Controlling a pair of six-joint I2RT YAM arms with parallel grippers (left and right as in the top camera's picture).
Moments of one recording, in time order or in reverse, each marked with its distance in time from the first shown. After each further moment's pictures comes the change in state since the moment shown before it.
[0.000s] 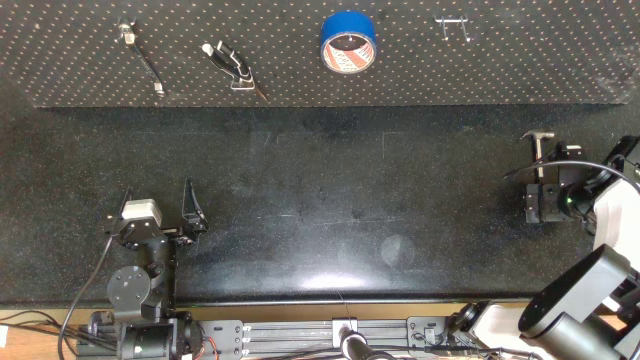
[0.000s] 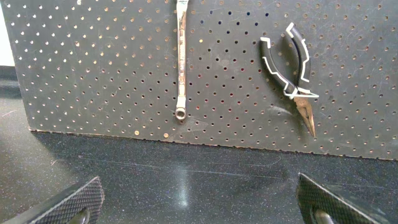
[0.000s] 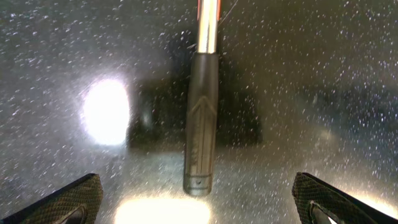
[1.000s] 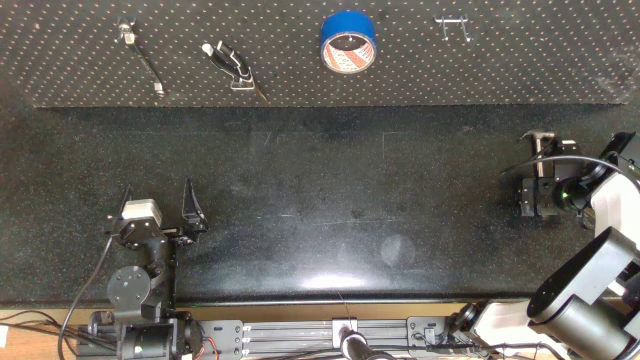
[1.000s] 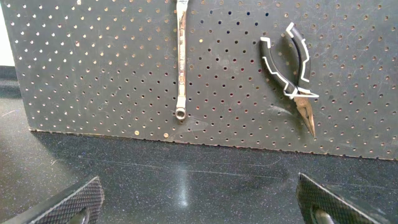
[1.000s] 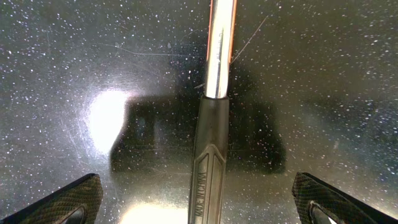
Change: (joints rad) left arm 0.000 0.000 0.000 0.000 0.000 0.000; right arm 0.014 0.070 -0.001 0.073 -0.053 0.012
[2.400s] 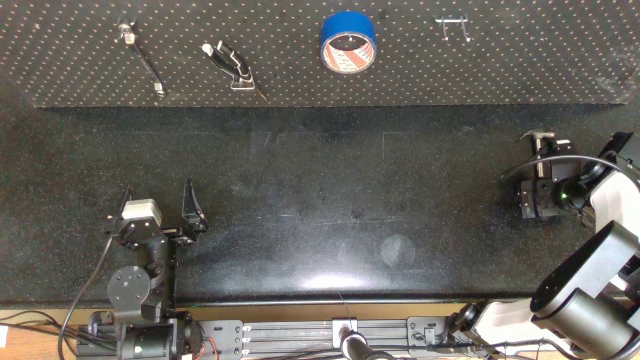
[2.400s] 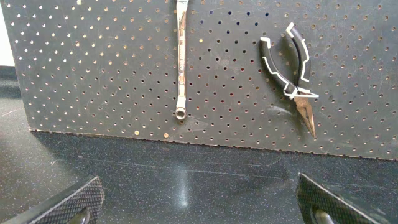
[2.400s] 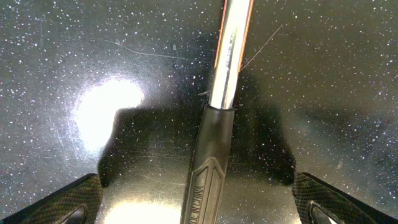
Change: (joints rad) left arm 0.000 0.000 0.000 0.000 0.000 0.000; right arm 0.000 0.026 0.000 0.023 0.000 -0.084
